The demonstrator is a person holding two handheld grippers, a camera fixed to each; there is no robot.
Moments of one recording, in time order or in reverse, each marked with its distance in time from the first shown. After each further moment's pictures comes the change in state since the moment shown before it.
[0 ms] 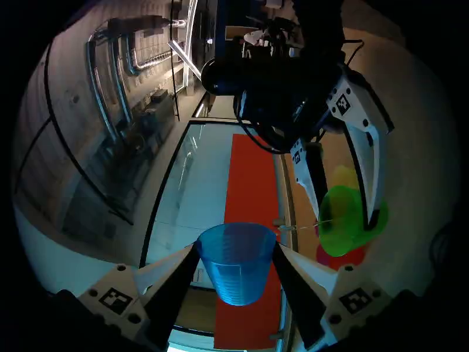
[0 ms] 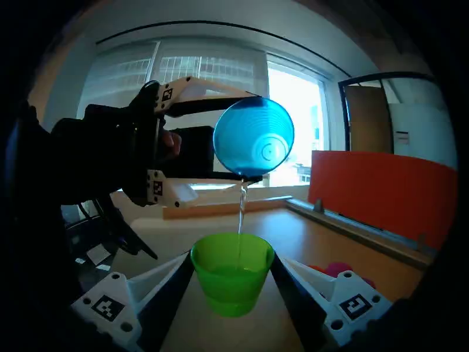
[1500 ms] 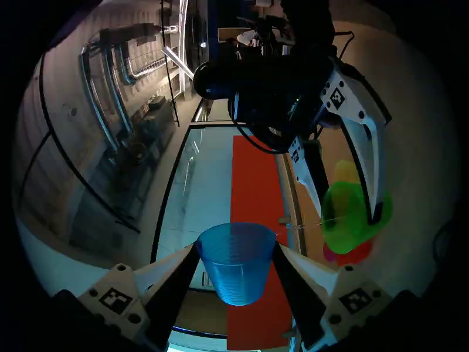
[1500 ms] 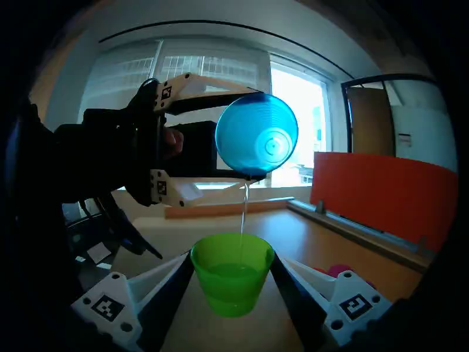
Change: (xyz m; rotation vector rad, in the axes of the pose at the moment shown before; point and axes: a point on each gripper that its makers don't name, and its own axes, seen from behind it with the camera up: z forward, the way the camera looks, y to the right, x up) left arm 0.006 -0.005 -0.006 0.020 0.009 0.071; right arm 0.004 -0.004 0.002 0.010 0.000 -0.013
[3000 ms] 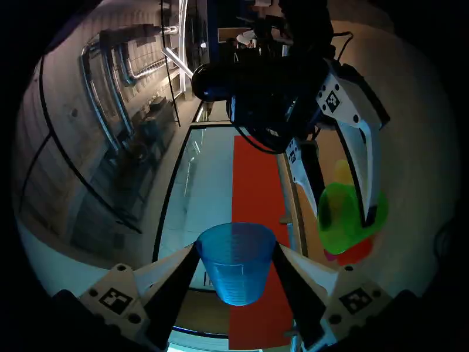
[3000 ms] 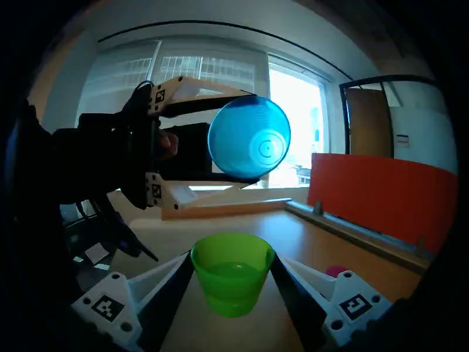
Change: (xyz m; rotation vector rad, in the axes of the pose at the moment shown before) left arm -0.001 -0.002 -0.003 0.009 -0.001 0.000; right arm 0.001 0.004 0.001 -0.017 0.003 -0.002
